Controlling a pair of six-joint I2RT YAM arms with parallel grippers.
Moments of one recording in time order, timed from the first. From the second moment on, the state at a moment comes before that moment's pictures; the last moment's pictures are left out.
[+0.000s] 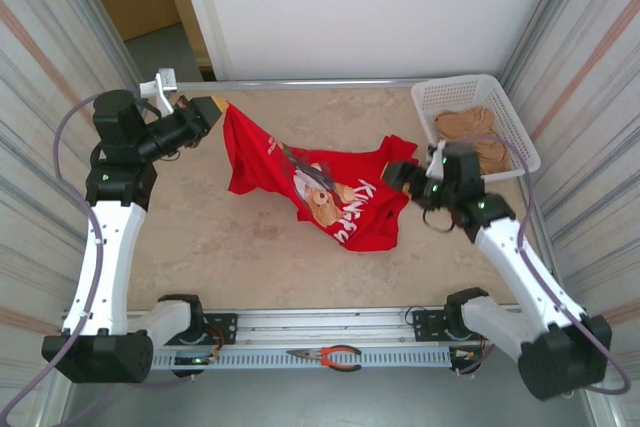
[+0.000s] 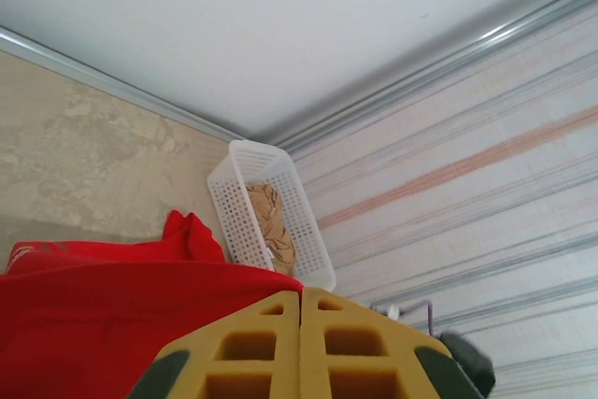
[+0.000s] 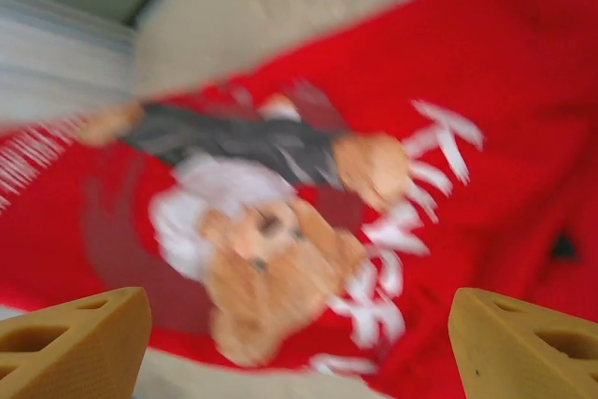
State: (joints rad) left arm 0.00 1.08 1.26 -0.37 0.75 -0.86; right arm 0.32 0.93 0.74 -0.51 -0.34 0.78
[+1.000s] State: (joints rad) left arm 0.20 1.29 1.42 -0.40 0.73 -0.84; right arm 0.10 1.13 1.26 -0.44 -0.37 0.77
